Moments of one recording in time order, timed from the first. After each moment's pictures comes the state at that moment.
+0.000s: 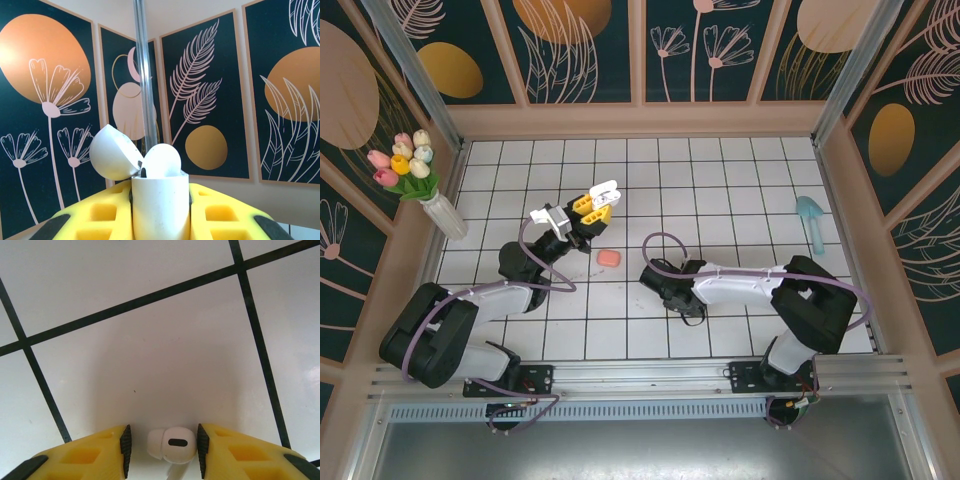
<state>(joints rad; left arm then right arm) -0.48 1.38 0.42 1.51 0.52 -0.19 1.03 1.60 0.83 -0.70 0.29 1.28</state>
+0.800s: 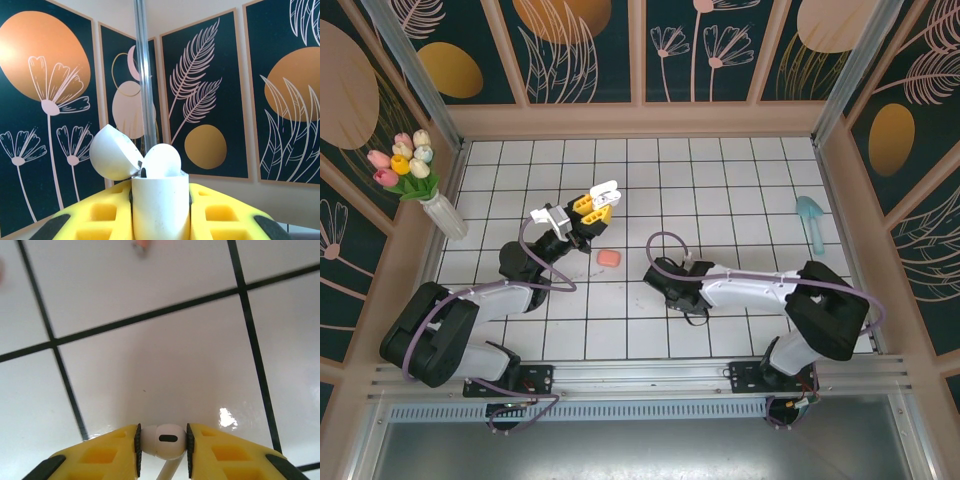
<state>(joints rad) -0.48 1.39 0.42 1.51 0.52 -0.20 1.03 1.51 0.80 -0.66 0.31 1.20</state>
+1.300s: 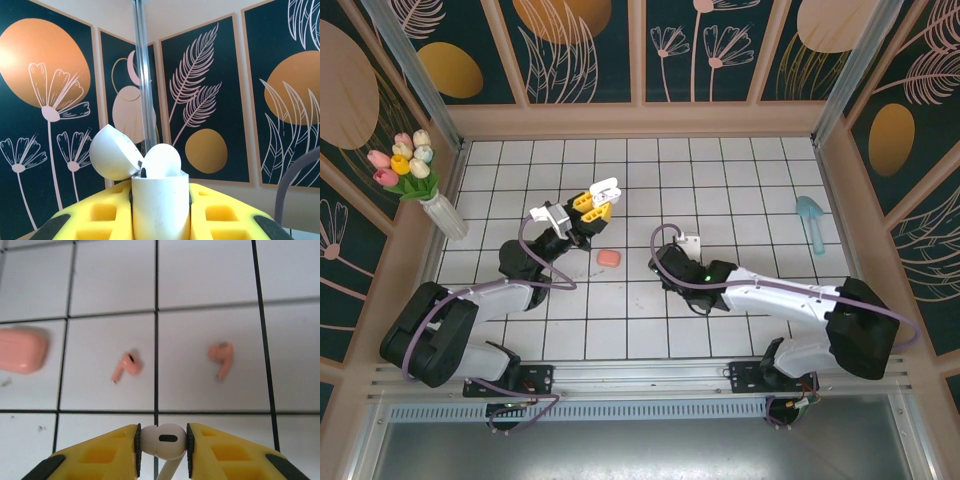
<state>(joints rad) -0.48 1.39 0.44 1.51 0.52 -0.20 1.02 1.33 0.80 -0.46 0.47 0.86</state>
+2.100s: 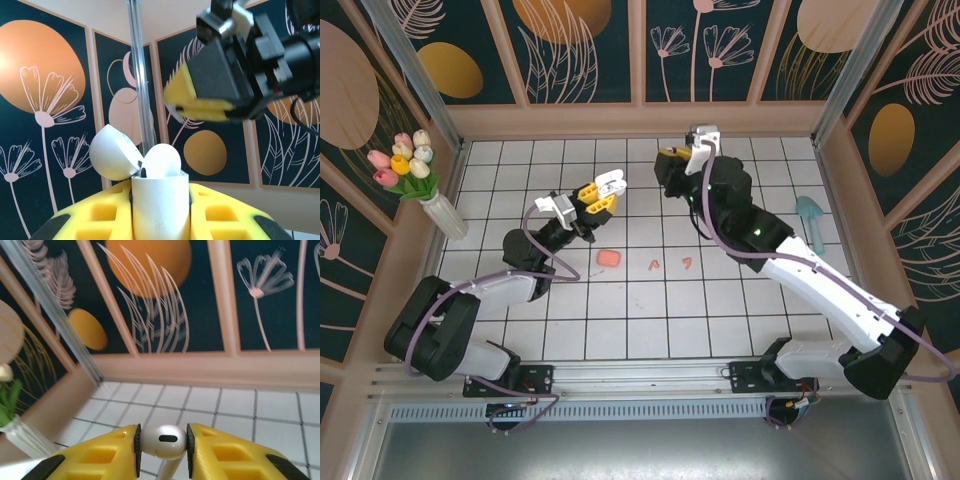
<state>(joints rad) -0.48 1.43 0.53 1.46 0.54 -0.19 0.81 1.25 1.29 -0.13 0.29 0.33</state>
